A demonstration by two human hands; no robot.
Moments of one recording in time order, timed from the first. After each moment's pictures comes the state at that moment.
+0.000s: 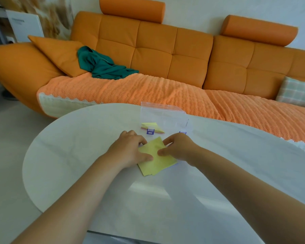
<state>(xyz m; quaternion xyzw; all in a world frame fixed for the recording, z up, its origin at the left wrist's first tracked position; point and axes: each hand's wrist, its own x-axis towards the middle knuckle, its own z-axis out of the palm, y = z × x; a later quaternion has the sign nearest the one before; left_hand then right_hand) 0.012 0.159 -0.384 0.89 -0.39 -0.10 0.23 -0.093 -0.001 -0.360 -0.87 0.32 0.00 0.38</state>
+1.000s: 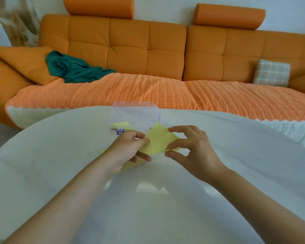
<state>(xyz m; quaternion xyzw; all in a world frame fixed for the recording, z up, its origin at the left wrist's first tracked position) -0.051 0.093 -0.364 0.72 -0.25 -0.34 0.56 -0.222 -0.050 -0.360 -0.94 0.10 -0.29 0.15</state>
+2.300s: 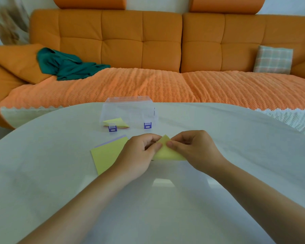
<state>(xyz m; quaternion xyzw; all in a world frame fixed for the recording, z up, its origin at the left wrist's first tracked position) -0.094 0.071 -0.383 0.72 -0.43 -0.20 0.51 -0.225 -0.066 -0.367 -0.81 0.26 -0.22 0.48</state>
